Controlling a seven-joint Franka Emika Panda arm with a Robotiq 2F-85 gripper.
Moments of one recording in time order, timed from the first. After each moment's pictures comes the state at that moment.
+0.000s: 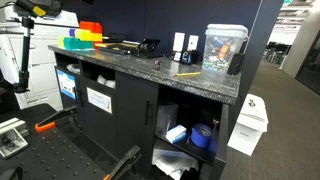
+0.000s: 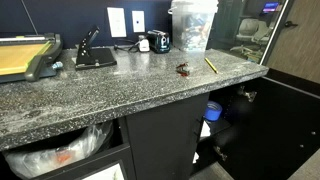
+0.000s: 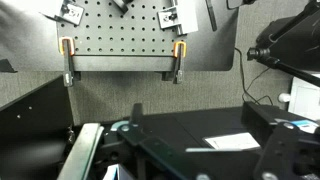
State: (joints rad) arm 0.07 -0.54 -0.12 -2.57 0.17 1.87 -0.20
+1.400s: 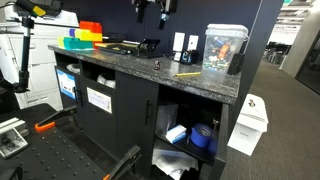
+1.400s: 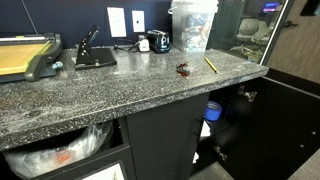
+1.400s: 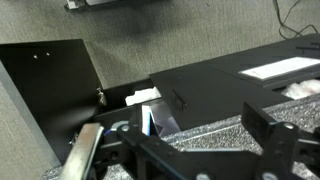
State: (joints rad) arm 0.03 0.01 -0.07 -2.11 0.17 2.08 0.00
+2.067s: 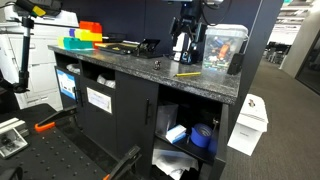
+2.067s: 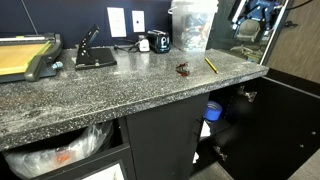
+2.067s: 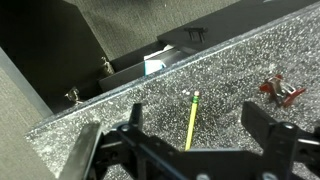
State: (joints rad) arm -0.02 0.54 -0.07 -1.54 0.17 2.08 0.14
